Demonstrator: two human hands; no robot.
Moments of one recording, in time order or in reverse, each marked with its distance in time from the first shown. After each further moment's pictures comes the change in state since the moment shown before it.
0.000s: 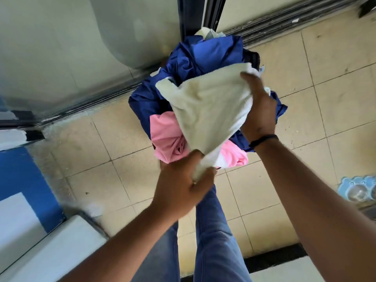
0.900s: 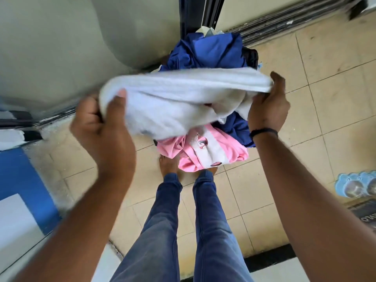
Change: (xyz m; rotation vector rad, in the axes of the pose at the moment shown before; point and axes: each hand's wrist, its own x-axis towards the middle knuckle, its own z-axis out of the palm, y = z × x) left_hand 0.036 -0.014 -0.091 -0.445 0.907 -0.095; right_hand -0.006 0.013 0.003 -0.145 0.364 0.242
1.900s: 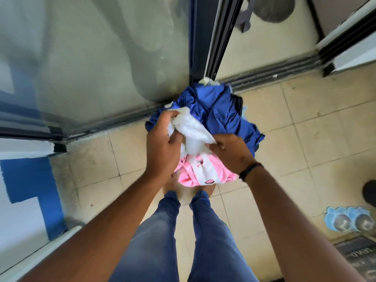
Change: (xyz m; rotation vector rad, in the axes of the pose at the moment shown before) left_hand -0.040 0.072 0.021 0.240 -0.418 0.121; right_hand -0.050 -0.059 -0.093 -0.052 -0.839 -0.525
